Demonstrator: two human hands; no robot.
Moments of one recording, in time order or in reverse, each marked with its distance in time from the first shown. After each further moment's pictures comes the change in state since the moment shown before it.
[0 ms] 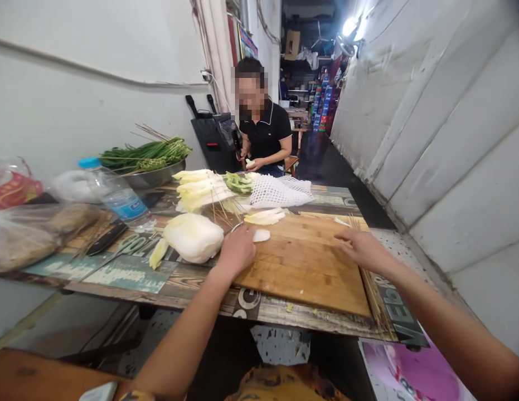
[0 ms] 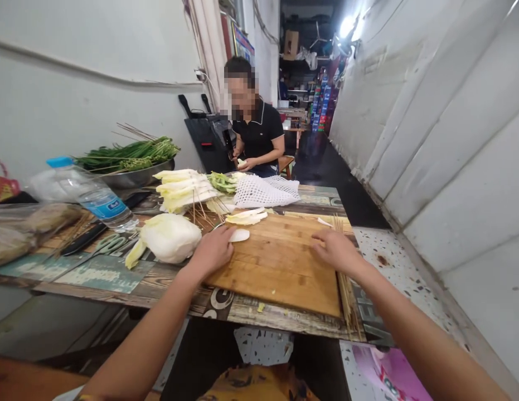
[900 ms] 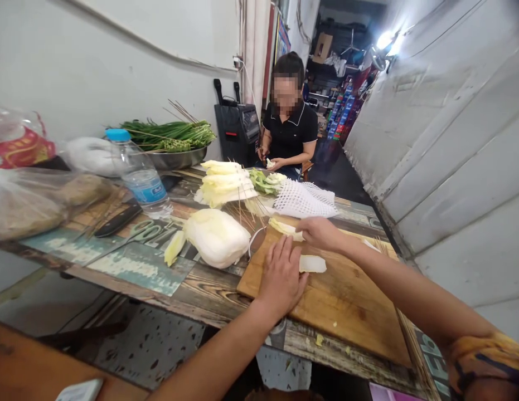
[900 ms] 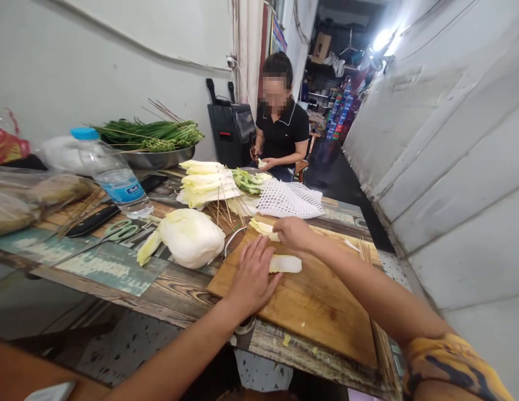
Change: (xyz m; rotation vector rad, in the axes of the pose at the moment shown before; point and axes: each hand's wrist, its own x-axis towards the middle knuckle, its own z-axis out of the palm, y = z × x) left_hand -0.024 0.035 0.019 -0.287 0.146 -0.002; right_hand 0.148 -0.118 0.028 -0.137 -0.220 -0.426
